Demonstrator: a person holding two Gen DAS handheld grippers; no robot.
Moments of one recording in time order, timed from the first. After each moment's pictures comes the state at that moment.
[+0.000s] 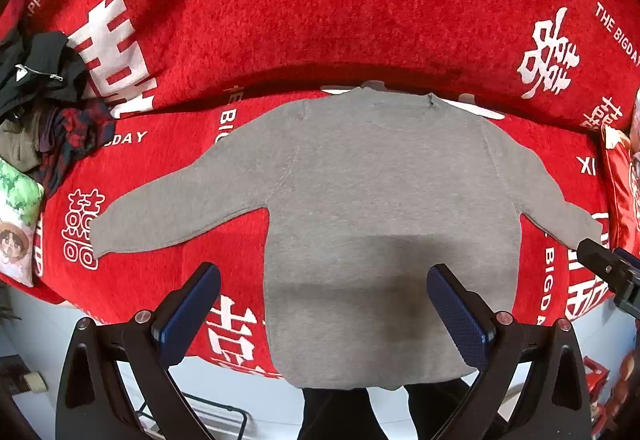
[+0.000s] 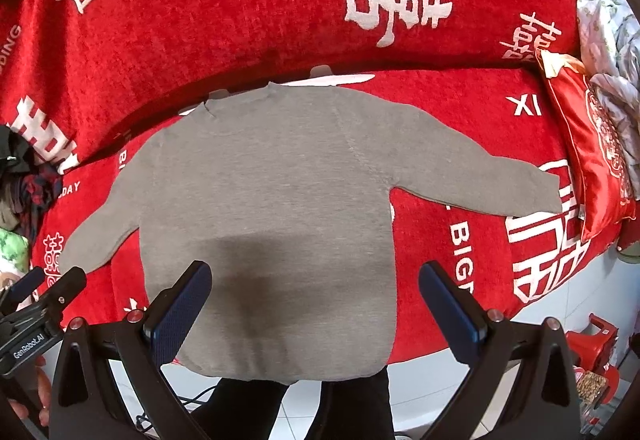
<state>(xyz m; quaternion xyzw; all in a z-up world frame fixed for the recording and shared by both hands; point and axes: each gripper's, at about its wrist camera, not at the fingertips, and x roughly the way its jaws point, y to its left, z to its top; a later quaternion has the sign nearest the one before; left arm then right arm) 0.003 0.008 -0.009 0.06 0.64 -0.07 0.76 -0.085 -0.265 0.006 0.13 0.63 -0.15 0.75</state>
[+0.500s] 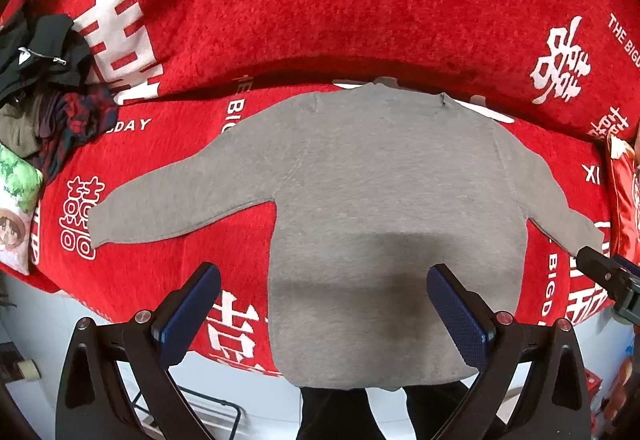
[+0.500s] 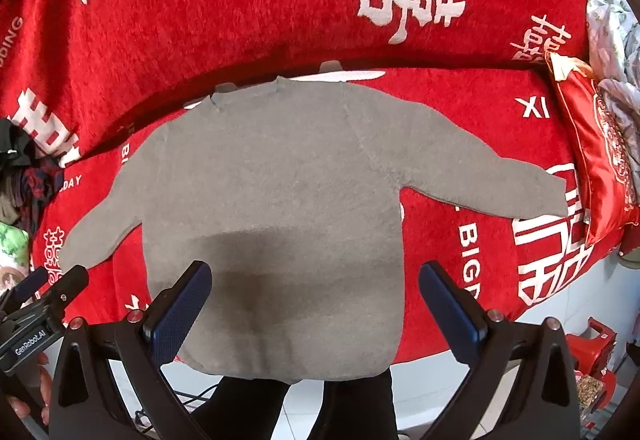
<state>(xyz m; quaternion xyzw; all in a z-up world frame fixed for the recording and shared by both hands) 0.007 0.022 -0.019 0.04 0.65 -0.06 0.76 -0.076 -0.255 -0.003 0.13 0.64 -0.13 0.75</state>
